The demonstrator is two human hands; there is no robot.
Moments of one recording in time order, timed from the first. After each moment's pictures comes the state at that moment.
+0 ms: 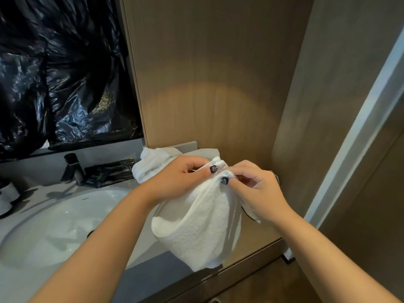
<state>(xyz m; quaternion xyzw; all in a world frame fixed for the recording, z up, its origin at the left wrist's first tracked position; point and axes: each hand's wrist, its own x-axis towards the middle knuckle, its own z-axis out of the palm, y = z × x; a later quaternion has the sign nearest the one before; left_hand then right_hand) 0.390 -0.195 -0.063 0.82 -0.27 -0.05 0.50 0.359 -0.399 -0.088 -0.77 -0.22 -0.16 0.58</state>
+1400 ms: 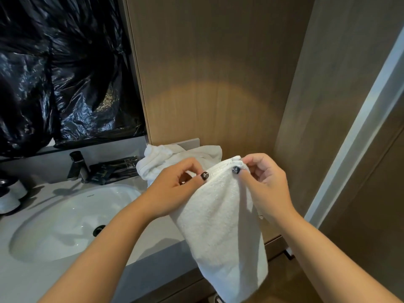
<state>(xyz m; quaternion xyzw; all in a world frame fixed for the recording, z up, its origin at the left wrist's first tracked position) 0.355 -0.178 -0.077 0.83 -0.22 0.02 0.51 0.354 -0.394 -0.099 -0.72 -0.13 -0.22 0.64</state>
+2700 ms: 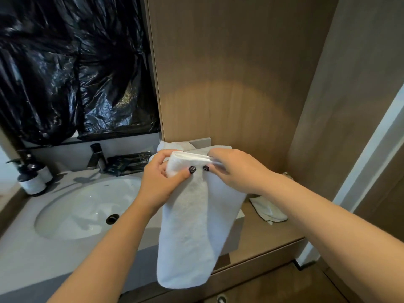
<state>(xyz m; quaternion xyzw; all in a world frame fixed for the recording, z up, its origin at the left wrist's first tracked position) 0.358 -0.166 -0.110 0.73 -0.07 0.19 0.65 0.393 -0.371 -0.058 -0.91 -0.36 -0.10 0.17</state>
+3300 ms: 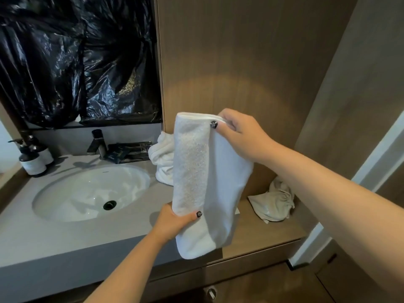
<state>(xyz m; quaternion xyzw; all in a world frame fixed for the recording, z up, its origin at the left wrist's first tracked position) 0.360 -0.191 -0.249 0.72 0.08 0.02 0.69 0.431 -0.384 -0.027 -0.85 -0.36 -0.14 0.36</state>
